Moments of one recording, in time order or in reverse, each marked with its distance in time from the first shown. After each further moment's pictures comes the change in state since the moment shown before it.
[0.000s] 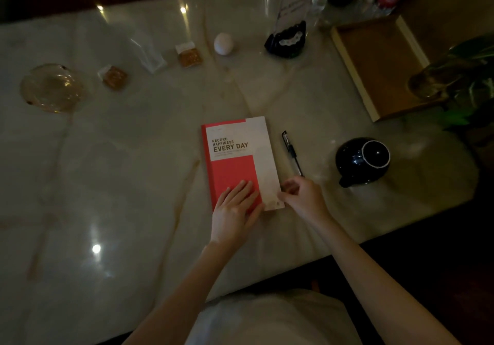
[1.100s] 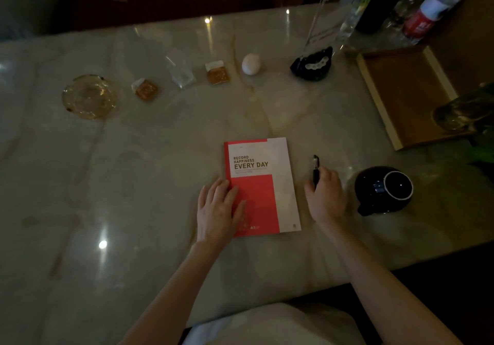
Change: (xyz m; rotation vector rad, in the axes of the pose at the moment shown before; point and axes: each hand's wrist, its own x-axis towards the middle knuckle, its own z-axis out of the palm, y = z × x) left_hand 0.017 -0.045 -0.037 0.228 0.055 -0.188; right_hand 0.043 -0.023 -0.004 -0.448 0.335 -0.025
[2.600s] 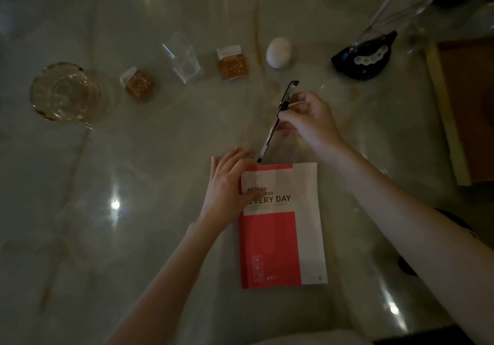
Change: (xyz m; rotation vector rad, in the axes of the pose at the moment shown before) left_hand 0.121 -0.025 -0.012 -0.440 -0.077 -0.020; right_hand 0.158 -0.139 0.003 1.028 -0.522 0.042
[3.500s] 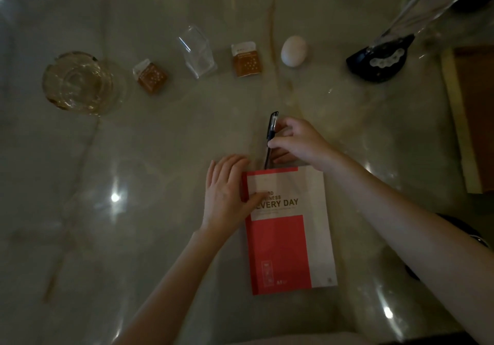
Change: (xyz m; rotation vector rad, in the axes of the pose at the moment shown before) left_hand -0.023 -0.009 0.000 0.177 0.112 -0.028; right_hand -0.009 0.013 0.024 -0.319 -0.273 0.205
